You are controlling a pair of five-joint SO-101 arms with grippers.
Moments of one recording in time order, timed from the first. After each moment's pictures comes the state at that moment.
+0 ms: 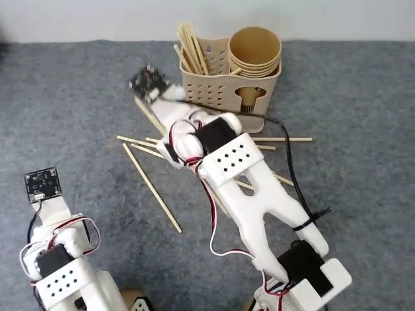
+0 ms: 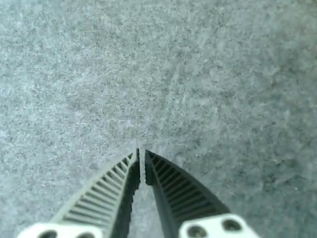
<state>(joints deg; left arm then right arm) -37.5 -71.6 82.4 61.2 -5.9 -38.0 -1.5 -6.8 69.8 12.1</state>
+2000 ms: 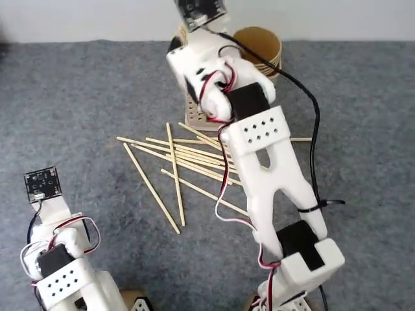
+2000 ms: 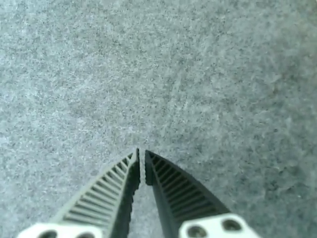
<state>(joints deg) -37.5 -71.6 83.3 58.9 -5.9 -28.1 6.7 -29.5 54.8 8.4</state>
